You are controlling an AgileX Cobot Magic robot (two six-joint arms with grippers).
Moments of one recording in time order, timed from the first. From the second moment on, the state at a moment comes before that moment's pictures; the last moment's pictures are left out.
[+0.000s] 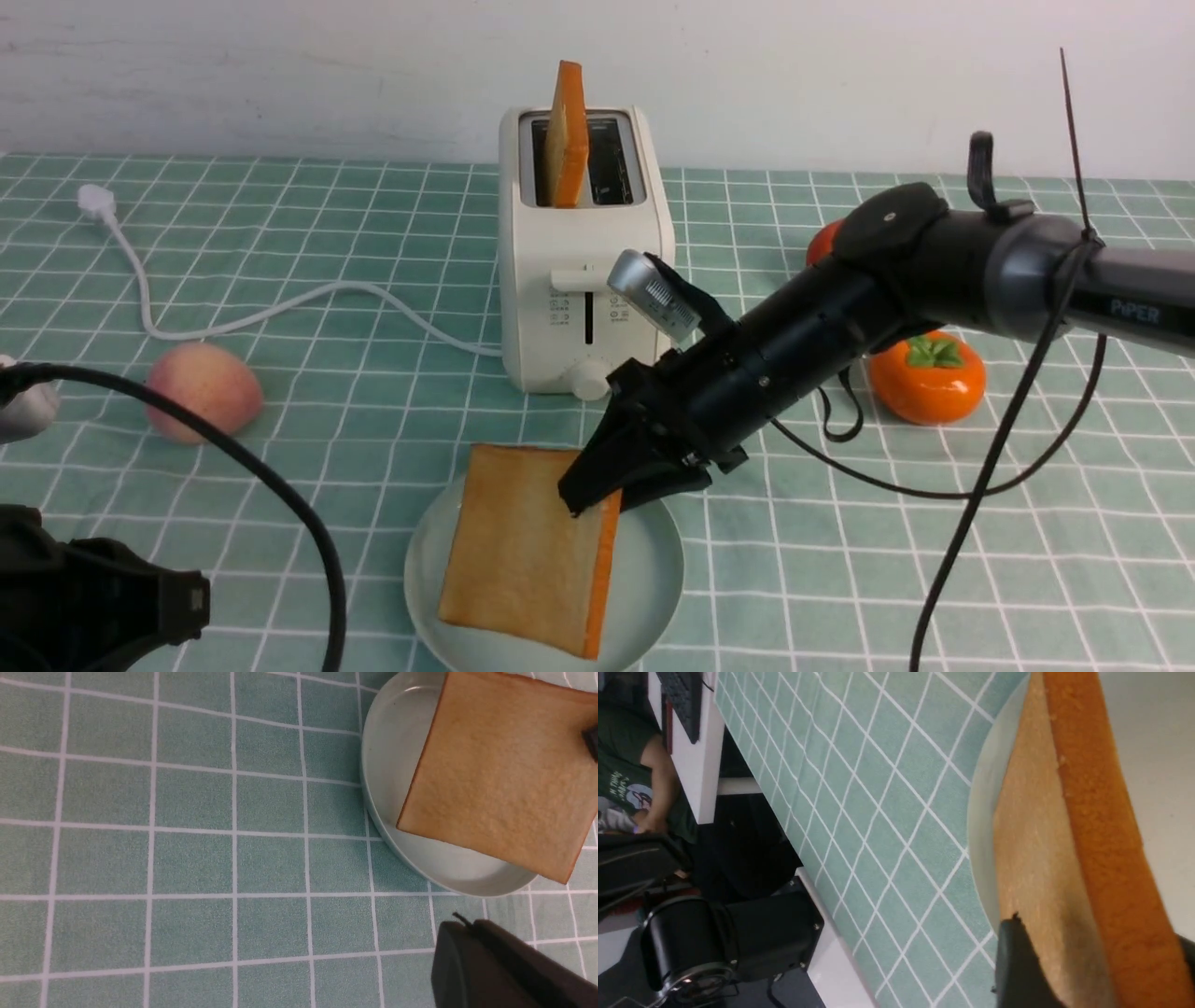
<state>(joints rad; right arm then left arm) 0.38 2.10 -1.55 1.07 1.19 -0.59 -0.08 0.82 -0.58 -0.45 0.73 0.04</state>
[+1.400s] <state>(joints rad) 0.38 0.55 -0.92 0.01 0.92 0.13 -0.34 1.74 -1.79 -0.24 0.90 -0.21</state>
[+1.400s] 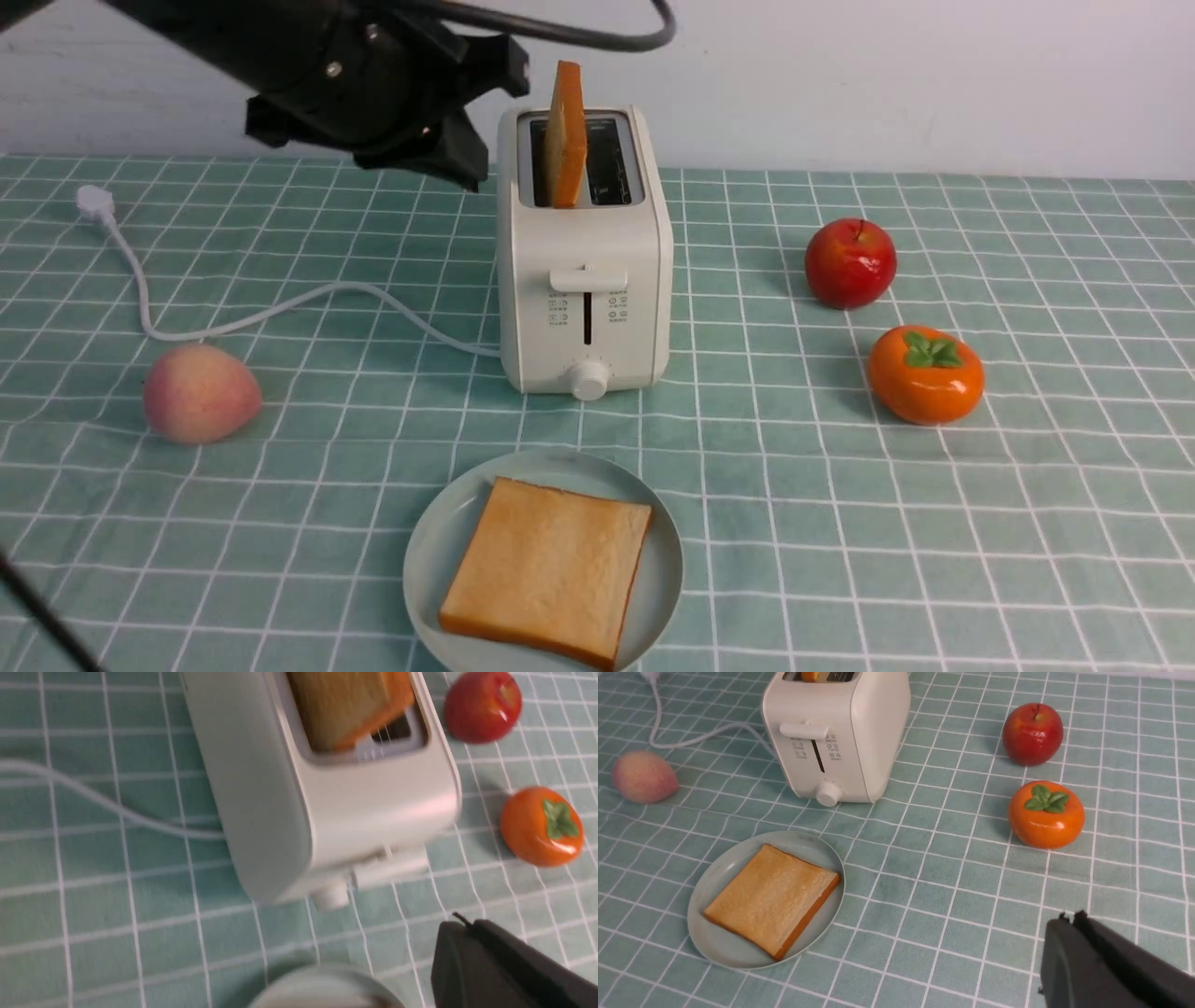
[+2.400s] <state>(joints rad) 0.38 0.61 -0.92 -0.05 0.96 0.17 -0.35 2.06 -2.14 0.09 0.86 -0.38</state>
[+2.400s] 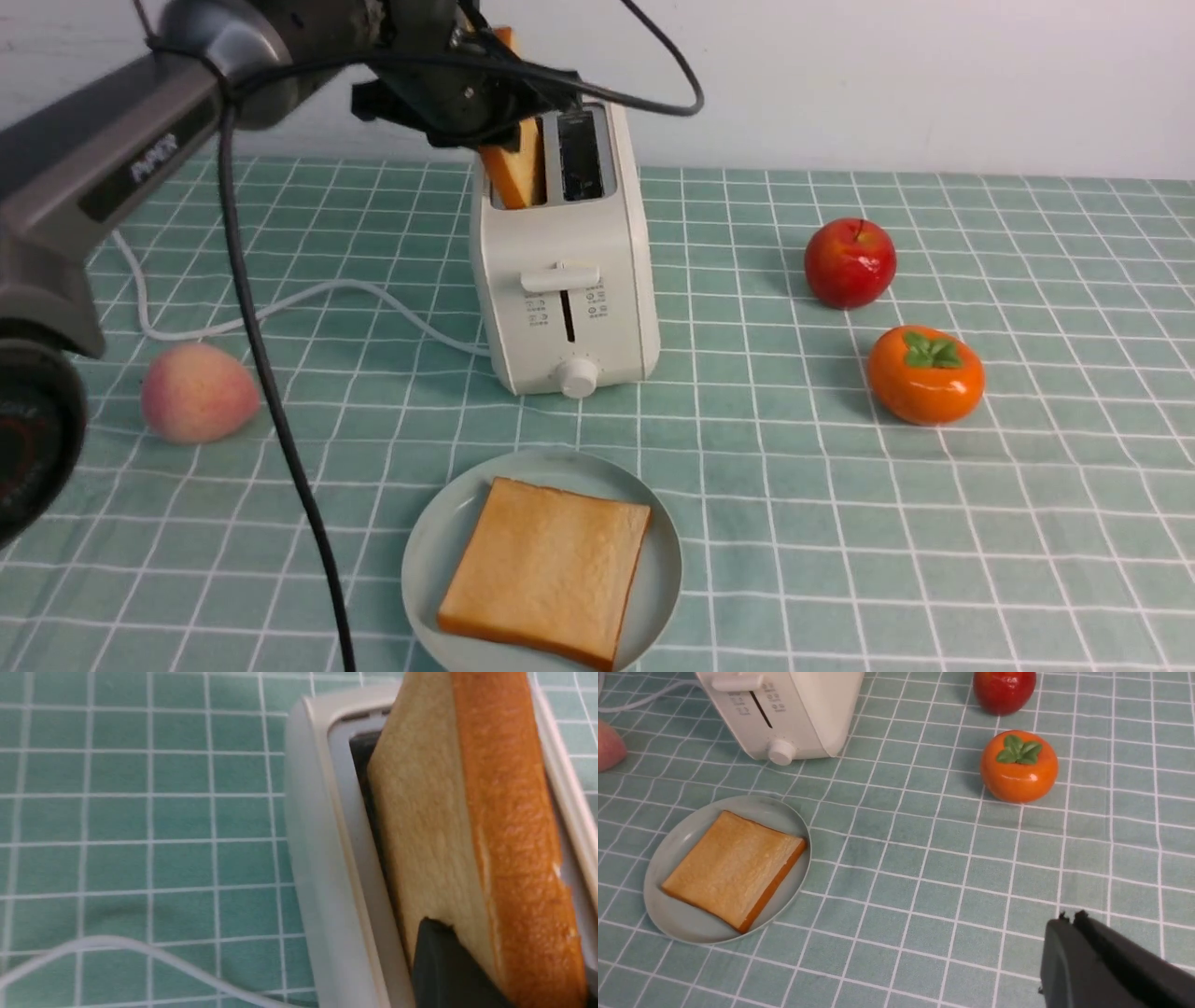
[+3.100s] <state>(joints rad) 0.38 0.72 -0.92 -0.06 0.88 0.17 -0.35 1.67 -1.55 -0.30 1.05 -0.15</state>
